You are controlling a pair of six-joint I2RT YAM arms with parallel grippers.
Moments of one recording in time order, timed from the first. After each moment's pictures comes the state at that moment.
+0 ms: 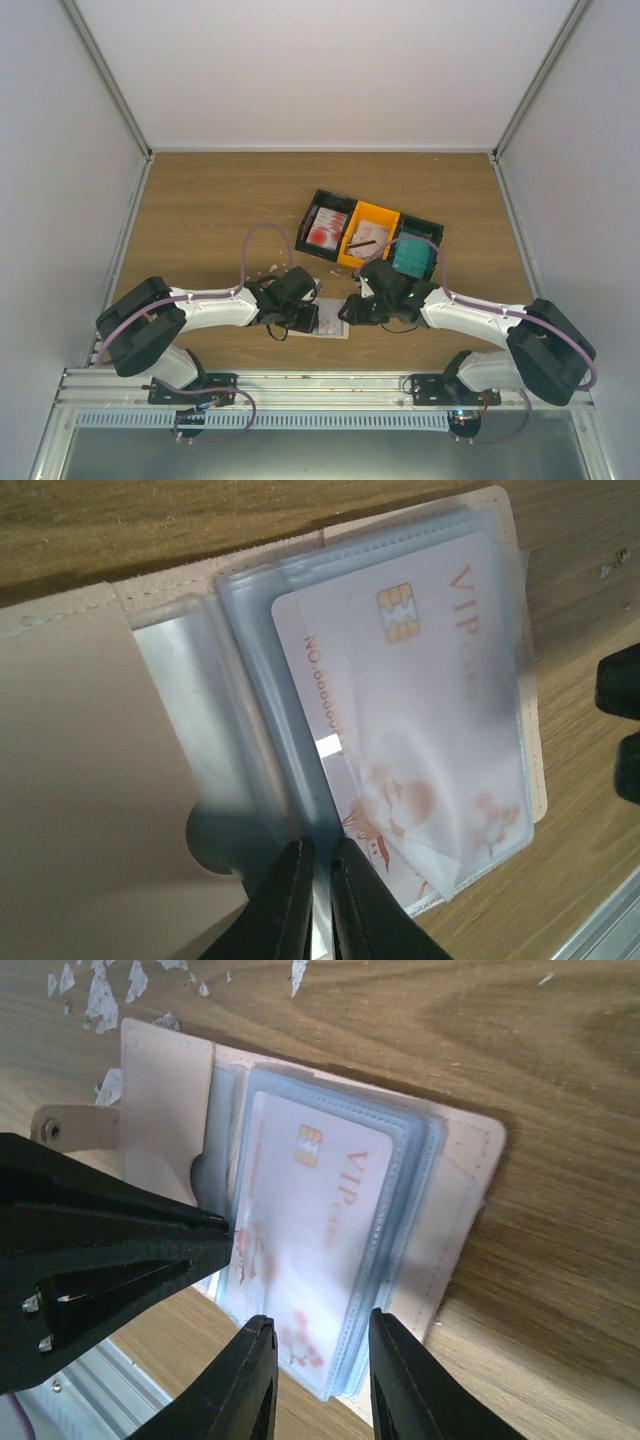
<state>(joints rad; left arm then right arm) -0.92 1.50 0.65 -0.22 0.21 -0.67 0.80 1.30 0.56 -0.26 -0.31 0.74</state>
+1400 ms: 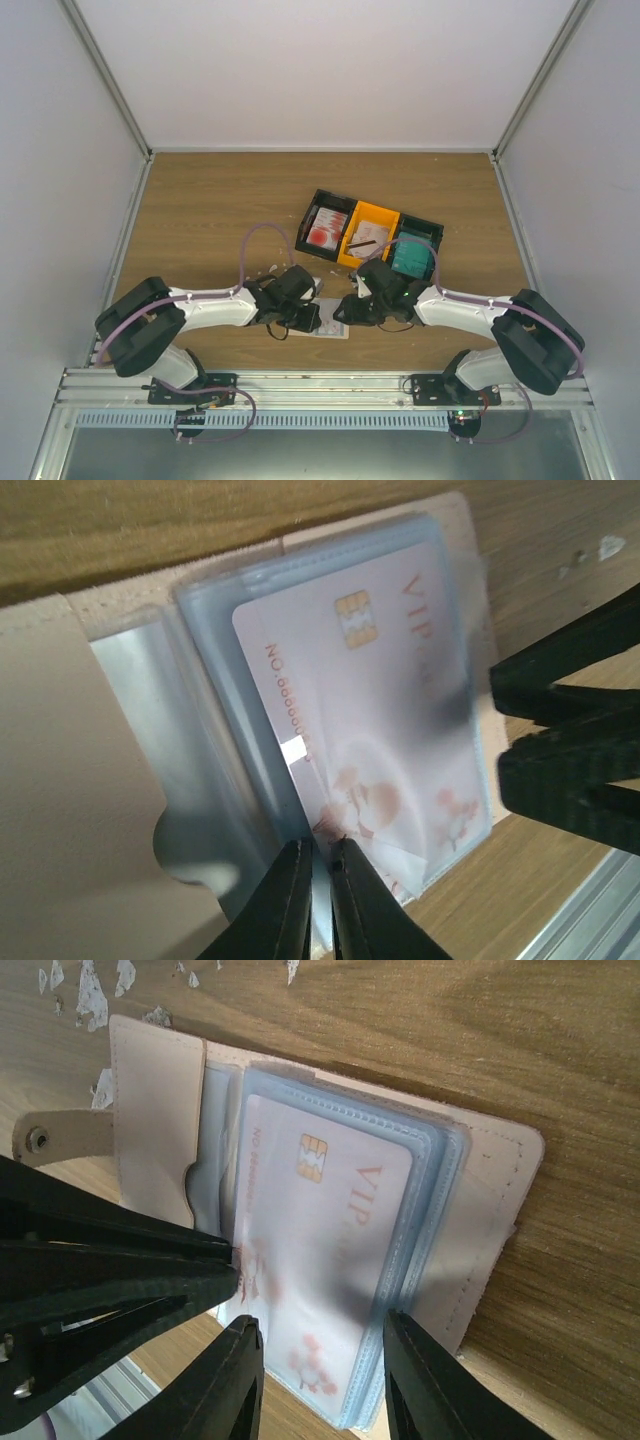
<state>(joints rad) -0.91 1.49 0.65 -0.19 0.25 -0.66 0.79 1.37 0.55 -0.17 -0.38 0.77</state>
